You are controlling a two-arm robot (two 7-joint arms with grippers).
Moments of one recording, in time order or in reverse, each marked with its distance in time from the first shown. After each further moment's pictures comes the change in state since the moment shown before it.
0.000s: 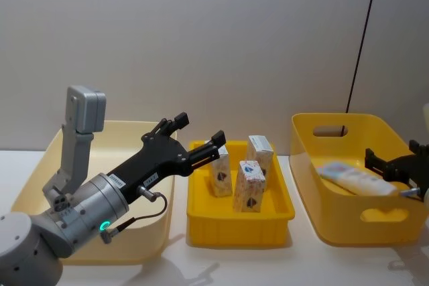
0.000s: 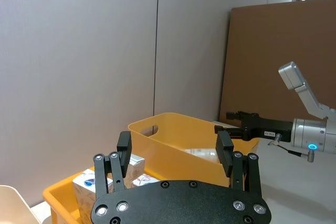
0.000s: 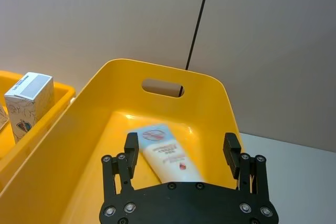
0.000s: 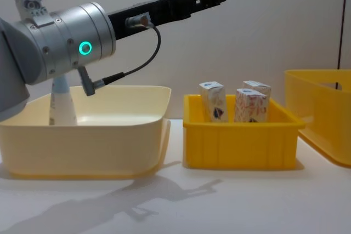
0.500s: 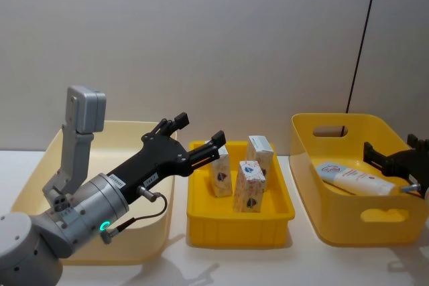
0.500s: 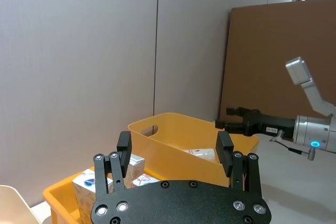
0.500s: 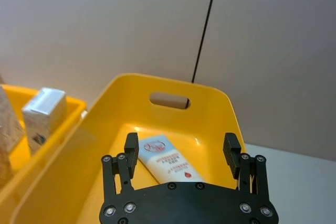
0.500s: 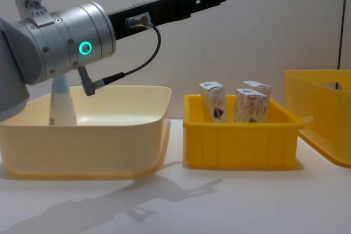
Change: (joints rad) left arm 0.000 0.000 0.000 0.000 0.000 0.000 0.000; right arm -0.009 -0.008 0.019 -0.014 0.021 -0.038 0.025
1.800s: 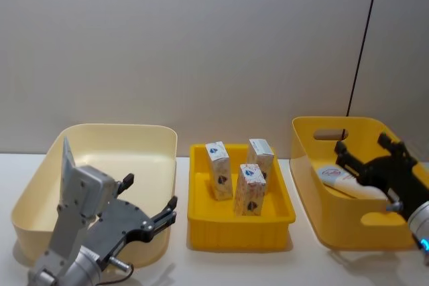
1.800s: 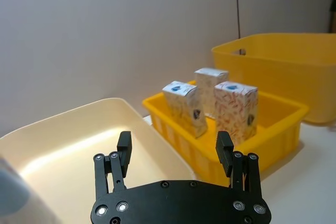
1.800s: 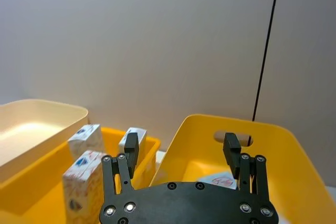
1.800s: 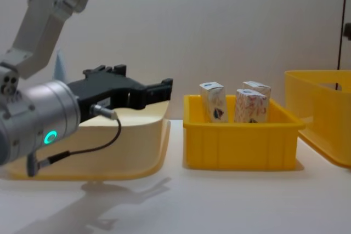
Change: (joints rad) left arm 0.225 0.112 0.039 -0.164 0.332 -0.008 0.405; right arm -0.153 -0.048 0.019 -0.146 0.124 -0.212 0.086
